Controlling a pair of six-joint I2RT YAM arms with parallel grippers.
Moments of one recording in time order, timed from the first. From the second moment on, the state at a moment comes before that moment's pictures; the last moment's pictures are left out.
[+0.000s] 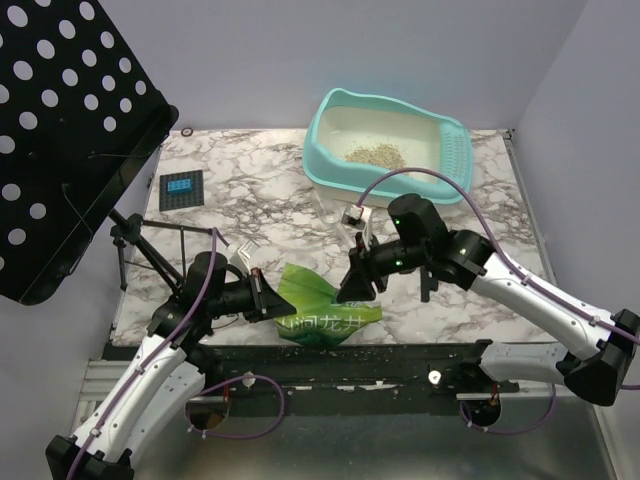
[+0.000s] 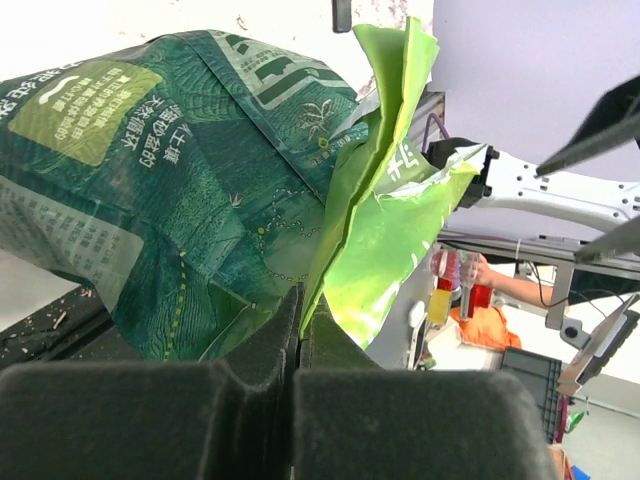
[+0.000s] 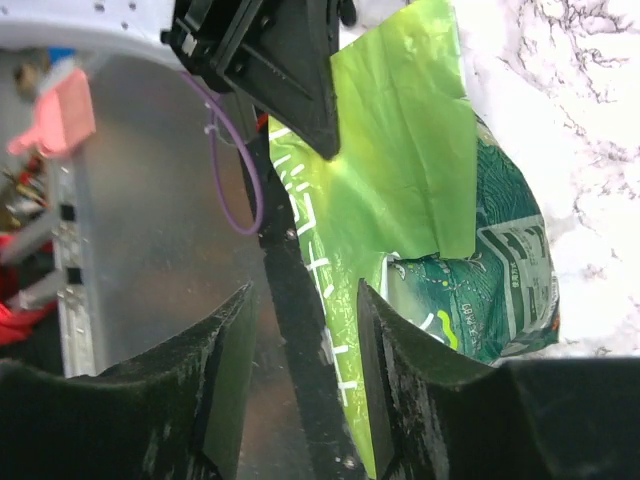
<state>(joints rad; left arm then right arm) -0.44 0.55 0.48 -0.52 0.67 -0.90 0.81 1.17 1.10 -0.55 -0.66 0.23</state>
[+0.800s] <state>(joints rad) -0.44 0.52 0.48 -0.57 0.59 -0.91 1.12 1.18 1.06 -0.62 -0.35 -0.17</state>
